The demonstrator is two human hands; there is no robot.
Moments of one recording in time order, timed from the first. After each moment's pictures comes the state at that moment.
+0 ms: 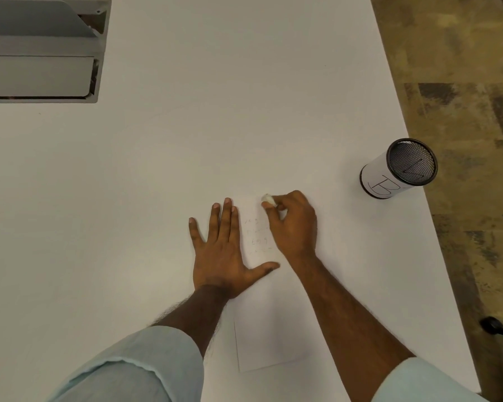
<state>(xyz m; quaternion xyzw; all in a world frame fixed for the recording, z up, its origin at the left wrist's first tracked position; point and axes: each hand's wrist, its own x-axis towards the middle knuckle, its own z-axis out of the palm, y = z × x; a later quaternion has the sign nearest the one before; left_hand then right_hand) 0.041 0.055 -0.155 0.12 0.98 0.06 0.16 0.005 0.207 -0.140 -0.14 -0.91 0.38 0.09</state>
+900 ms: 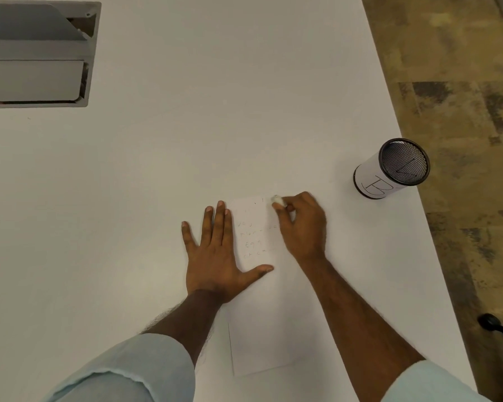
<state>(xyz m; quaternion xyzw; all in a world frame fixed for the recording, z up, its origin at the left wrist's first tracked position) 0.041 0.055 -0.156 0.12 0.98 0.07 0.15 0.007 0.235 -0.143 -0.13 -0.91 0.38 0.12</state>
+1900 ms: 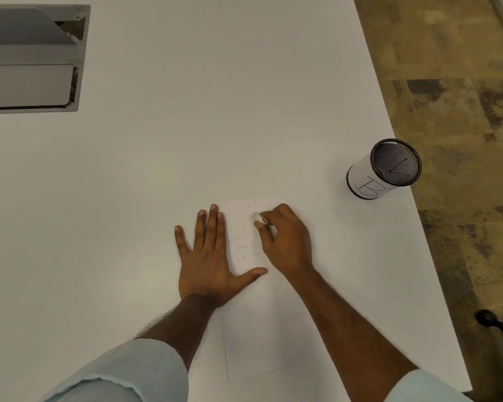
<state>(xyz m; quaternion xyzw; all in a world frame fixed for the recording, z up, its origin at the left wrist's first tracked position) 0.041 0.055 -0.153 0.12 0.98 0.08 0.15 0.023 0.228 -0.147 -0.04 -0.94 0.34 0.06</state>
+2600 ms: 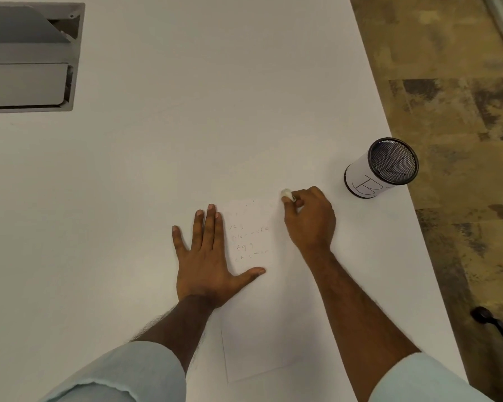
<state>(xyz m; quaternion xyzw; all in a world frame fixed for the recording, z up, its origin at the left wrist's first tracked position) 0.041 0.055 -0.155 0.11 0.98 0.07 0.15 -0.005 0.260 -0.137 -0.21 -0.93 0.29 0.12</state>
